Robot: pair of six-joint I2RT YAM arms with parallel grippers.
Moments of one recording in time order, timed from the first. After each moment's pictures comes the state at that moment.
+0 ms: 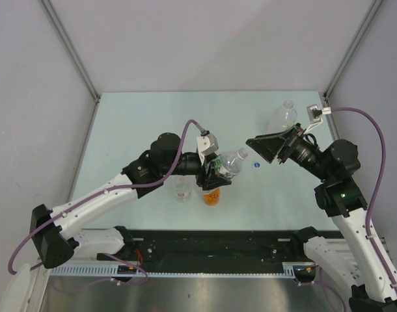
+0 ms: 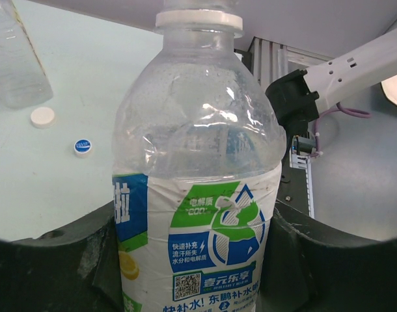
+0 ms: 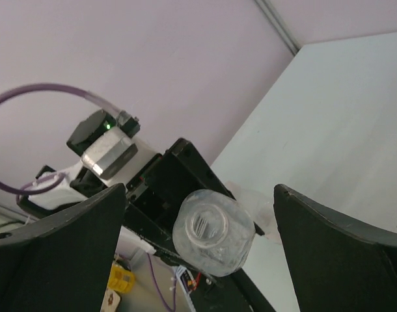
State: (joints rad) left arm -0.88 1.16 1.02 -0.07 0.57 -0.06; right arm 0.33 0.73 0.96 -0.06 -0.56 0.85
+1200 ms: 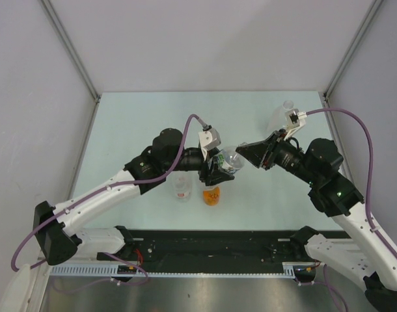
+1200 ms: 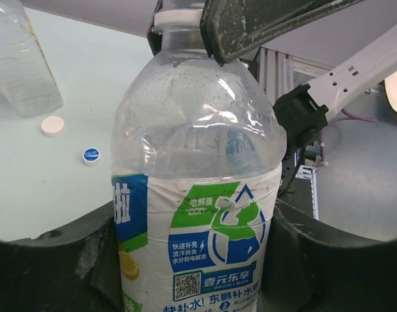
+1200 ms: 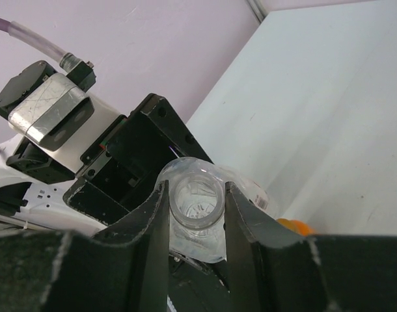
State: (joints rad) left arm -0.88 1.21 1.07 -0.07 0.56 -0.07; right arm 0.61 0.77 1.02 -0.26 -0.28 0.64
